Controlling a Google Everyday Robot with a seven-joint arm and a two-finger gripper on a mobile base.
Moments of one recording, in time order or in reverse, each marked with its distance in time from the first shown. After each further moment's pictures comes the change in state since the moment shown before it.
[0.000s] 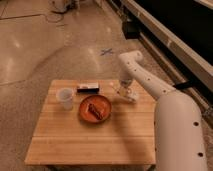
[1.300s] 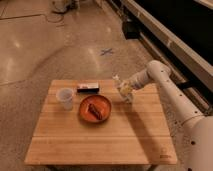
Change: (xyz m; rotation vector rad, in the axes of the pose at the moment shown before) arm -0.002 -0.009 -0.027 0.043 0.636 -0.001
